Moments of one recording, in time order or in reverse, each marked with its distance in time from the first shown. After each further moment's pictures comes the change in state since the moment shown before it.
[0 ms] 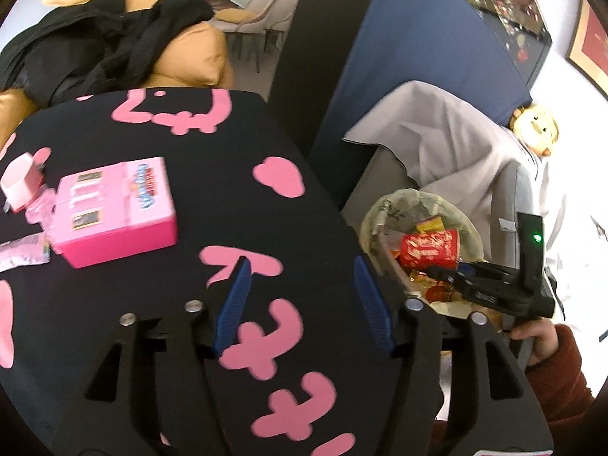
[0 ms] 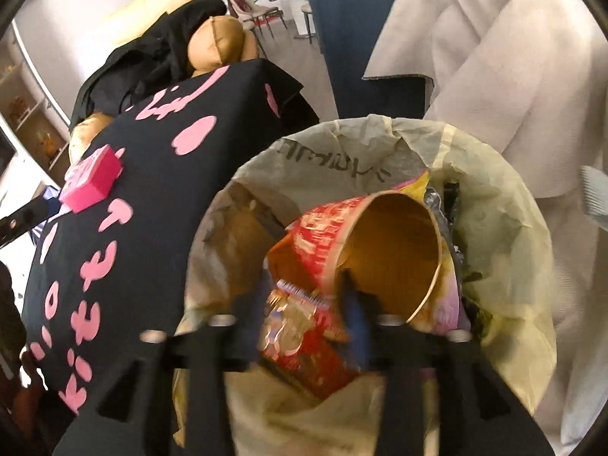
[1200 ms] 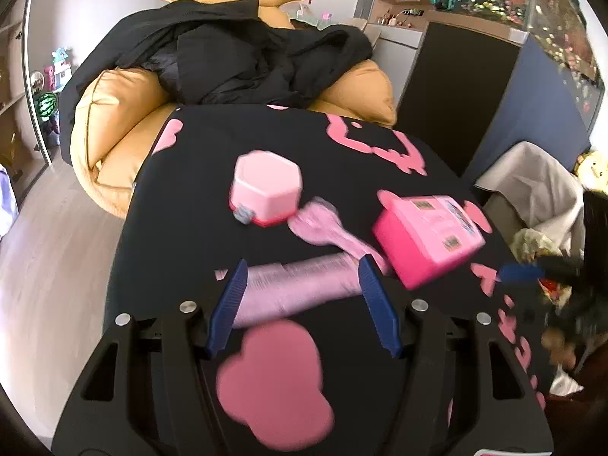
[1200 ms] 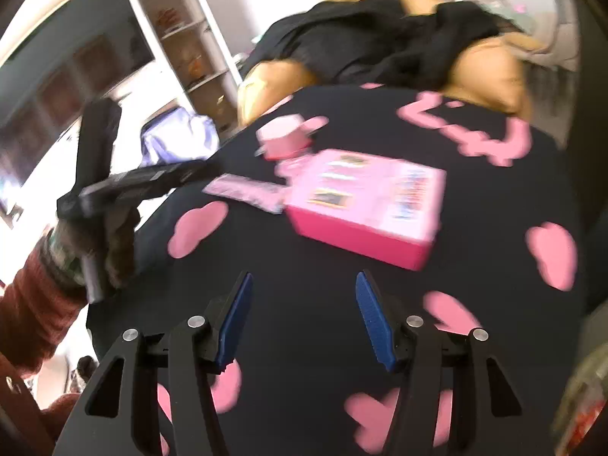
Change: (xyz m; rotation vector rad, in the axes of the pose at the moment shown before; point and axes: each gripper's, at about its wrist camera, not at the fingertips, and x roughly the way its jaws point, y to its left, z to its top) left arm -0.081 0.248 -0.003 -0.087 -0.107 0.236; right arm 0.057 0.308 0.048 -0.471 0.041 0.437
